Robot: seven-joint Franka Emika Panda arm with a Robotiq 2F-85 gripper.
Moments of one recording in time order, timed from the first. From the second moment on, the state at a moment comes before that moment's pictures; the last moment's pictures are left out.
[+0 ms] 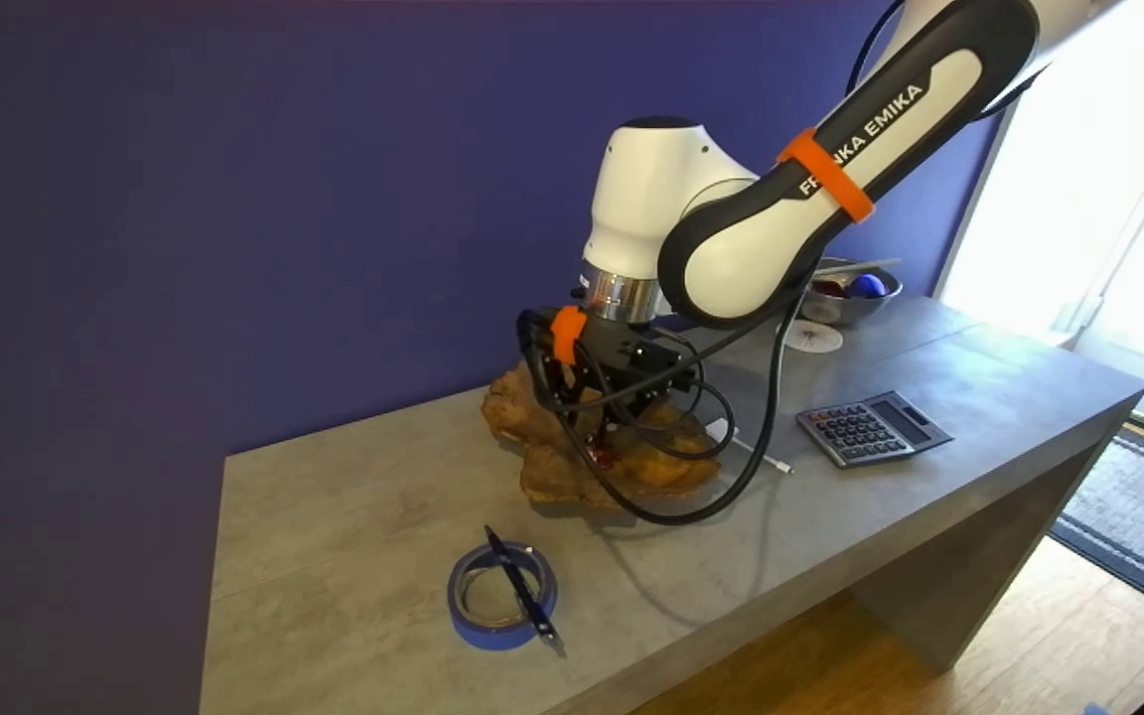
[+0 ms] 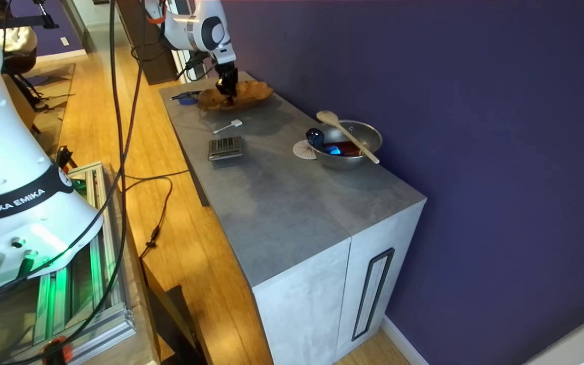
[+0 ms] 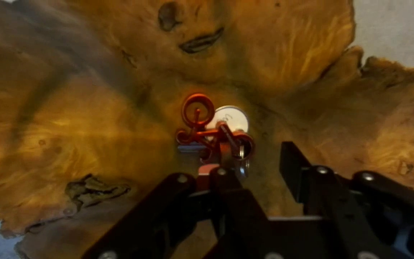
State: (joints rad) arm 0.66 0.91 0.07 -1.50 -0.05 2.61 1.65
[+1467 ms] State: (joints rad) arm 0.85 0.59 -0.19 -1.92 -0.16 2.60 2.03
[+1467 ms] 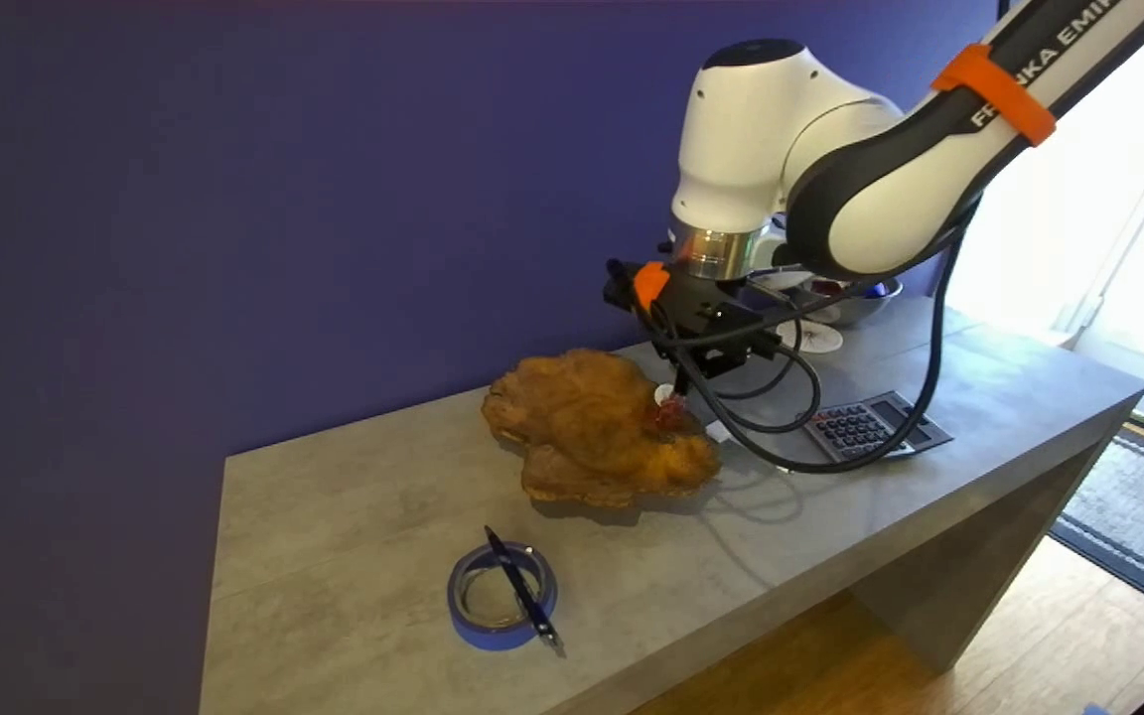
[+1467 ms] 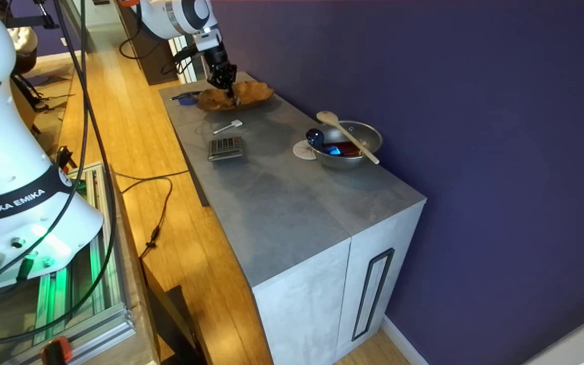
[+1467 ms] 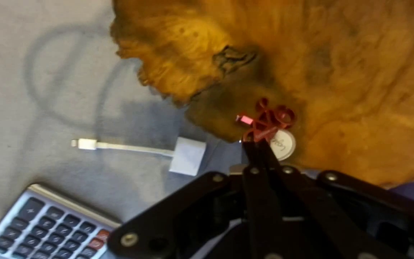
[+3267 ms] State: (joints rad) arm 0.73 0.36 -0.35 -2.31 -0.67 2.53 2.74
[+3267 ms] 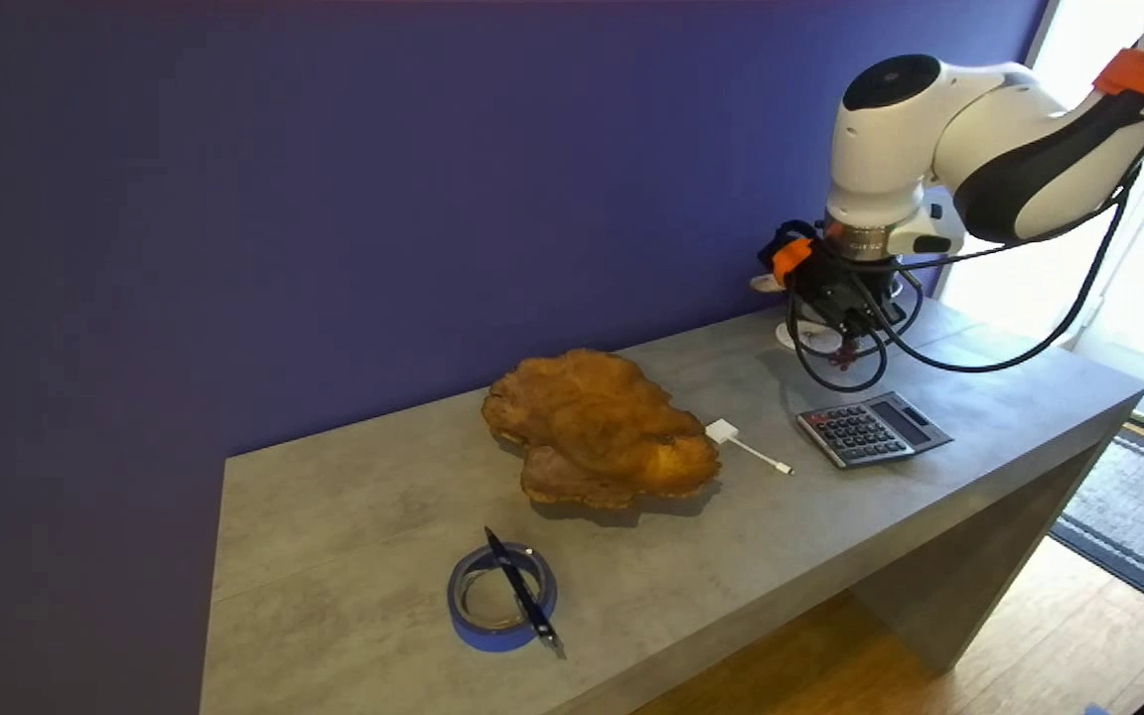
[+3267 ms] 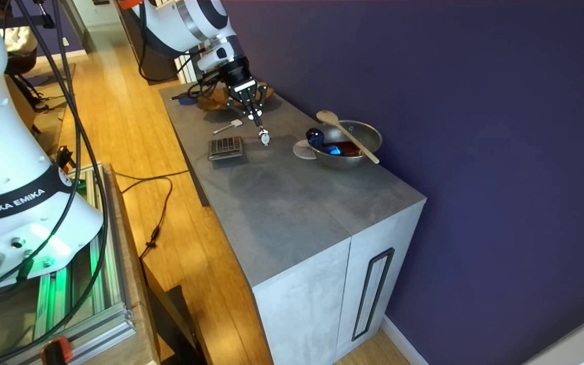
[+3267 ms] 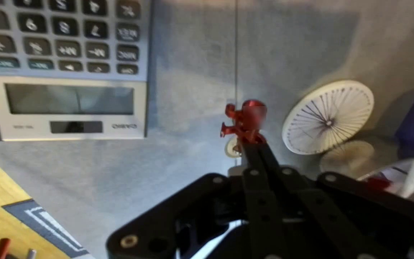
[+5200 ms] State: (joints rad) arm 0.70 0.40 -0.40 -2.17 -0.85 2.47 2.72
